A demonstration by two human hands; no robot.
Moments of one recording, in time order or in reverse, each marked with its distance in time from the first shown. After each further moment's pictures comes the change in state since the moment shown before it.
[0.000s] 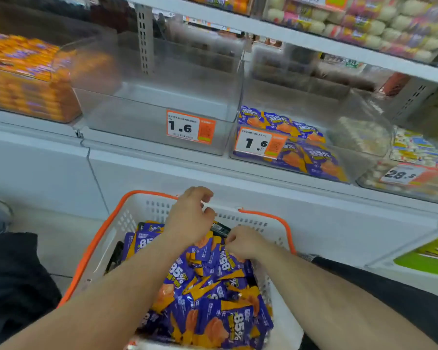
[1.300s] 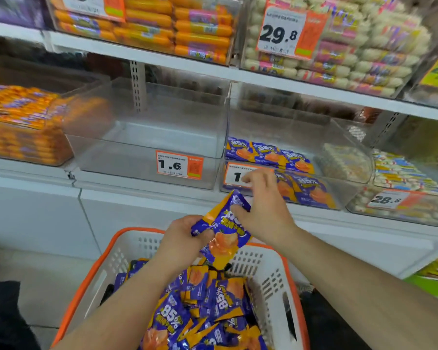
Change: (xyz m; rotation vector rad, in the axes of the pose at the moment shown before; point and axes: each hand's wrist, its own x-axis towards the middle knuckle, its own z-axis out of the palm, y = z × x) left_hand 0.012 0.028 -0.020 -0.452 -0.103 -0.204; right_hand -0.067 -0.041 -0.129 0.096 0.868 -0.362
